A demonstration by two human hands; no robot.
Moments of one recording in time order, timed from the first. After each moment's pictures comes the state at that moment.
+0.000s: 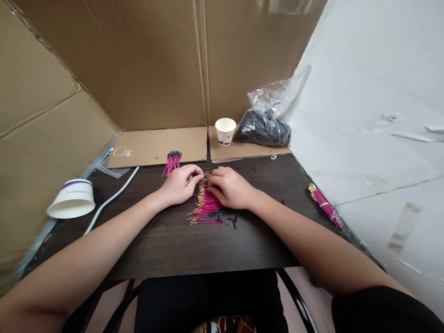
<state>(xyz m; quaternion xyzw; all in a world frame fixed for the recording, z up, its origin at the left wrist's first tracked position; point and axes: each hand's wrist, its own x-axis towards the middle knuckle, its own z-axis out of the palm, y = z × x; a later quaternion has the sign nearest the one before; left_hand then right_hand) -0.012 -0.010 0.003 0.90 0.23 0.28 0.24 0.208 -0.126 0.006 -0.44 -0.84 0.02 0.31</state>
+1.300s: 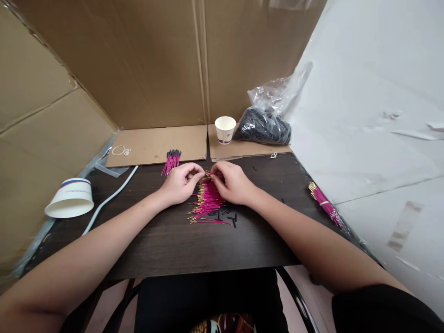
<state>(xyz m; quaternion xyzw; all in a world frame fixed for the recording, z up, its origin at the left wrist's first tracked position) -0.007 -0.016 0.002 0.87 0.20 0.33 0.30 0.206 -0.124 0.003 -0.50 -0.75 0.04 0.42</state>
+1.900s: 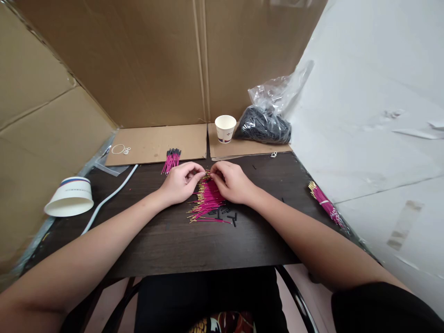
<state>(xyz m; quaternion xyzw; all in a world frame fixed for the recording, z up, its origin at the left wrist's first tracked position) -0.007 -0.018 0.002 0.88 0.19 0.34 0.28 0.208 -0.123 0.001 -0.50 -0.75 0.06 0.42</state>
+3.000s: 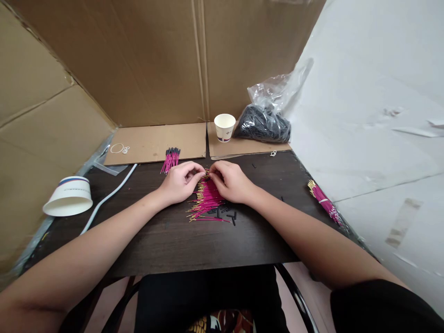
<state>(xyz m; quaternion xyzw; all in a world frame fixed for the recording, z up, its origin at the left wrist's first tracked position) -0.008 -0.019 0.003 0.88 0.18 0.34 0.26 0.206 -0.123 0.001 -0.50 -0.76 0.05 0.42</state>
